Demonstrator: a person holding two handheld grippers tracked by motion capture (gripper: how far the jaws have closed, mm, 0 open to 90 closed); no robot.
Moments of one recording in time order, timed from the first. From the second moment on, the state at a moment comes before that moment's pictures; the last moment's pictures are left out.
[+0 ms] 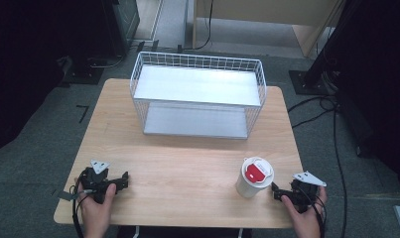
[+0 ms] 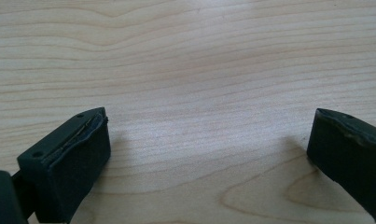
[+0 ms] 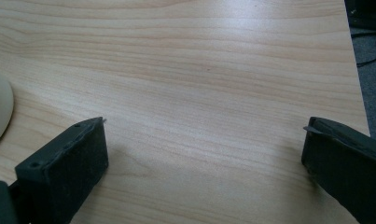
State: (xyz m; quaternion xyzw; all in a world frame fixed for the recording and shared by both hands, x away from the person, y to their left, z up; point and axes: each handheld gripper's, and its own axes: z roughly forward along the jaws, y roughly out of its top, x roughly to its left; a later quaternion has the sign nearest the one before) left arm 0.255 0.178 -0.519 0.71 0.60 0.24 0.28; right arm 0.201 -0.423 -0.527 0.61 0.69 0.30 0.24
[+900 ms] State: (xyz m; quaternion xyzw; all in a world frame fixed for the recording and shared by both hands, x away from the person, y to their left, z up) left arm 0.255 0.177 -0.519 0.70 0.61 0.25 0.27; right arm 0.168 -0.392 -0.513 0.56 0.73 0.34 0.19
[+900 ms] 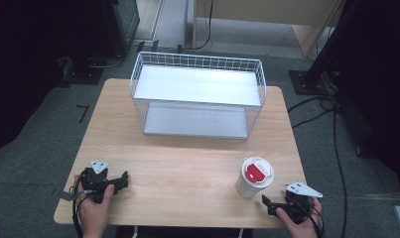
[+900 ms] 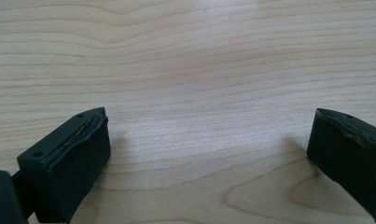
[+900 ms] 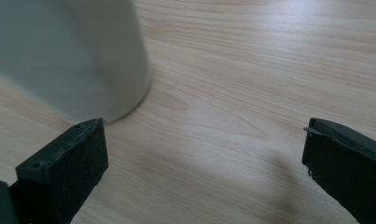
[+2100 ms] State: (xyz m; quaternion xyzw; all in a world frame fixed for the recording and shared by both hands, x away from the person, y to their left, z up) left arm 0.255 0.177 -0.519 0.70 0.61 0.25 0.27; right arm 0.175 -0.338 -0.485 0.51 0.69 0.47 0.20
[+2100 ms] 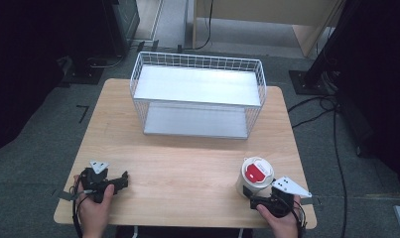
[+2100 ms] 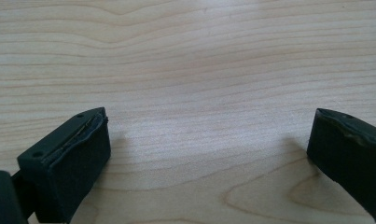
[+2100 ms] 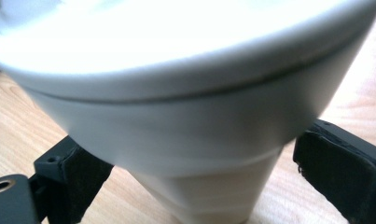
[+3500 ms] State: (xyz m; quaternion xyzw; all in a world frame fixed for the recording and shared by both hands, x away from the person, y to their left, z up) left arm 0.255 0.177 -0.519 0.71 0.61 0.25 0.28; right arm 0.179 -0.313 -0.485 0.48 0.66 0.51 0.27
